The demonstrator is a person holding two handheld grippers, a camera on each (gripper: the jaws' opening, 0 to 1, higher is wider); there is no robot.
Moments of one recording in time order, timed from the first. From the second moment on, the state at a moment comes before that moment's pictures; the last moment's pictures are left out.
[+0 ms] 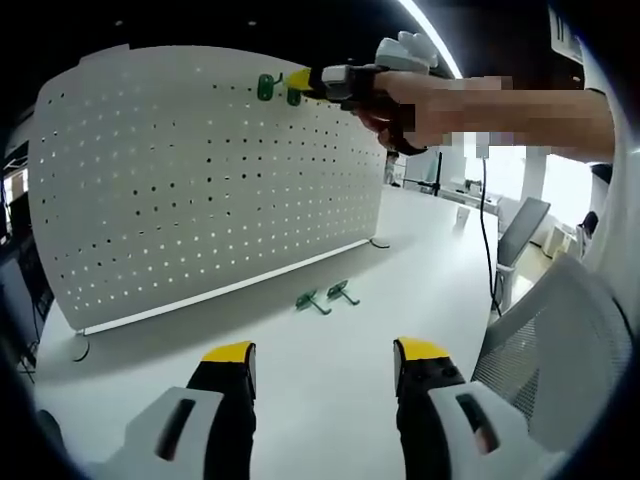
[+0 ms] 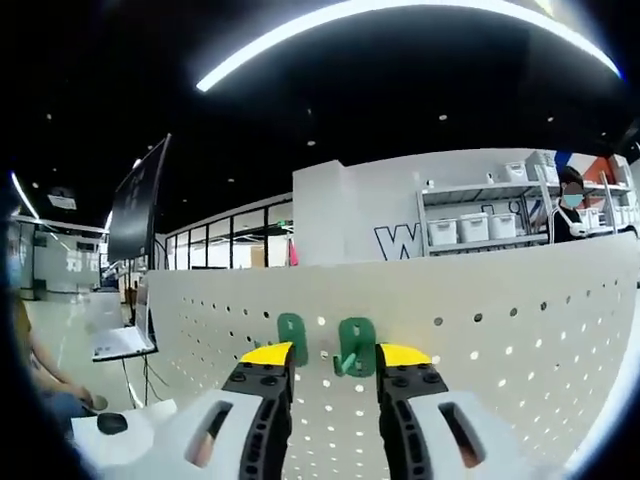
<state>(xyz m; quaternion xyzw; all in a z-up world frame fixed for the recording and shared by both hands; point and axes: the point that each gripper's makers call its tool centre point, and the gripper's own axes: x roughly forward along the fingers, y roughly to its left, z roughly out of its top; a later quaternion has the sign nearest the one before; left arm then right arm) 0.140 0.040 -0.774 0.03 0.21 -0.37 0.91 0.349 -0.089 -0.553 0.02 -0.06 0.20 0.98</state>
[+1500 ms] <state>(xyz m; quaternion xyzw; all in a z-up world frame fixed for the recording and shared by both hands) 0.142 0.043 -0.775 0.03 0.21 -0.36 0.91 0.301 -0.091 -0.585 0.00 -0.05 0.30 0.95</state>
